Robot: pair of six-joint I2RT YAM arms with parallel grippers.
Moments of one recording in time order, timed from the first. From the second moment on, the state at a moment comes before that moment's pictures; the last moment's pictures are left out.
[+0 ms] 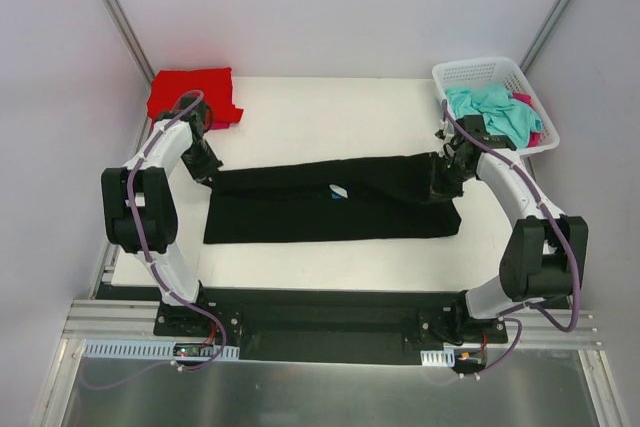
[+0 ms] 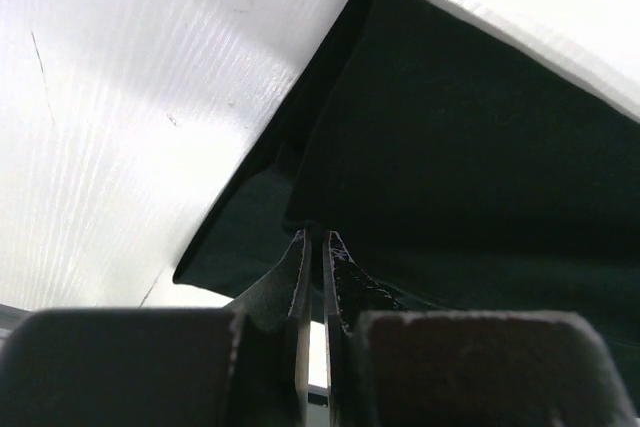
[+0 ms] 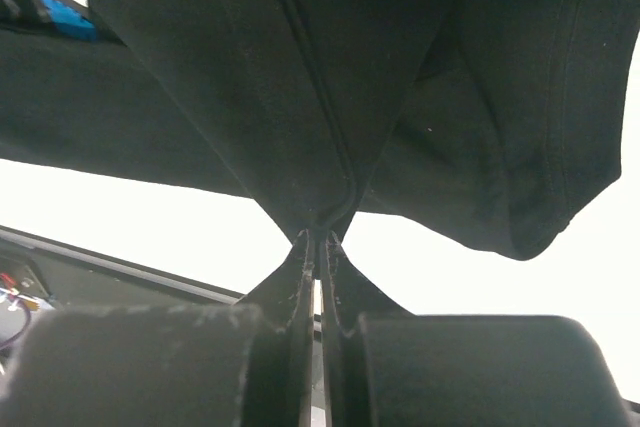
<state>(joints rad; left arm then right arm) 0.02 1.78 1.38 -1.00 -0.04 -0.57 0.08 1.50 1.17 -0.94 -0.31 0.18</state>
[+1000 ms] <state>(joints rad) 0.02 1.73 1.26 -0.96 -0.12 -0.59 0.23 1.66 1.11 -0.95 -0.11 0.15</state>
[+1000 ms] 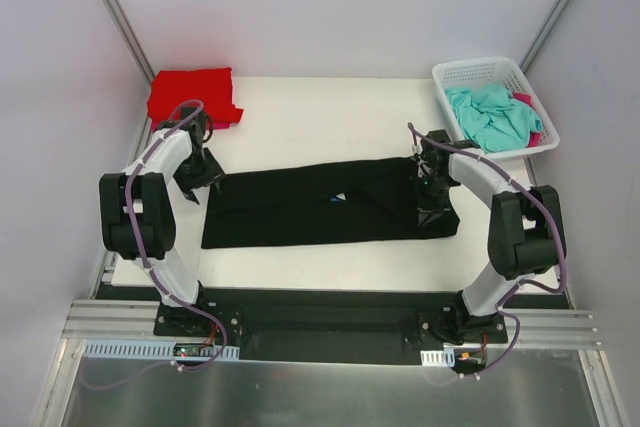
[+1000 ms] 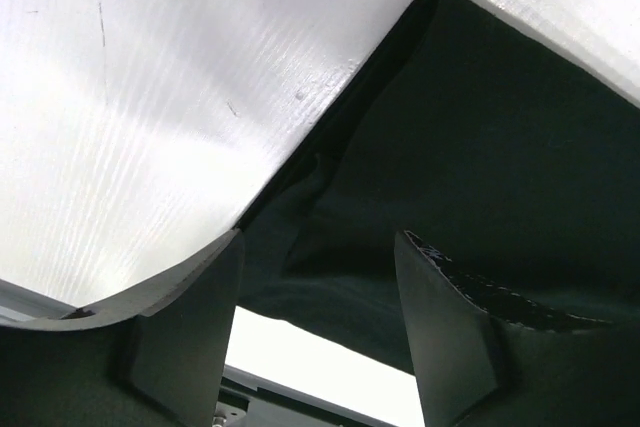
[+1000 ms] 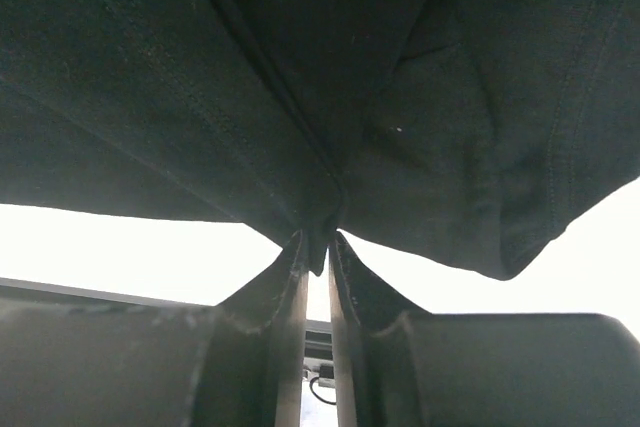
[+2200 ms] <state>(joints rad) -0.36 1.64 1.40 -1.03 -0.17 -0.68 0.19 1.98 1.57 -0.93 -0.33 0.15</state>
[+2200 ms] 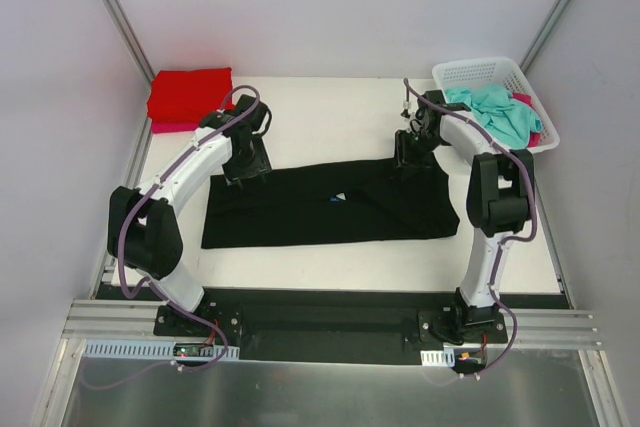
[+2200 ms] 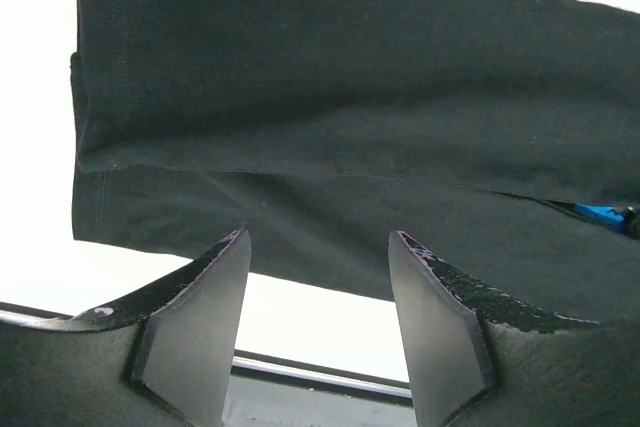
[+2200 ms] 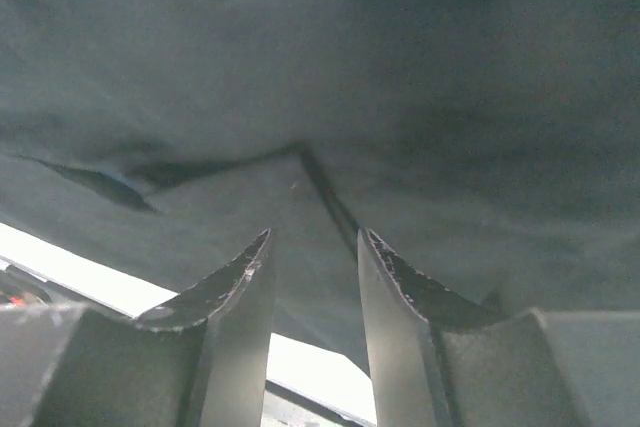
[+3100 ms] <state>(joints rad) -0.36 1.64 1.36 -1.04 -0.19 -0.71 0.16 2.09 1.56 -0.88 -0.49 0.13</state>
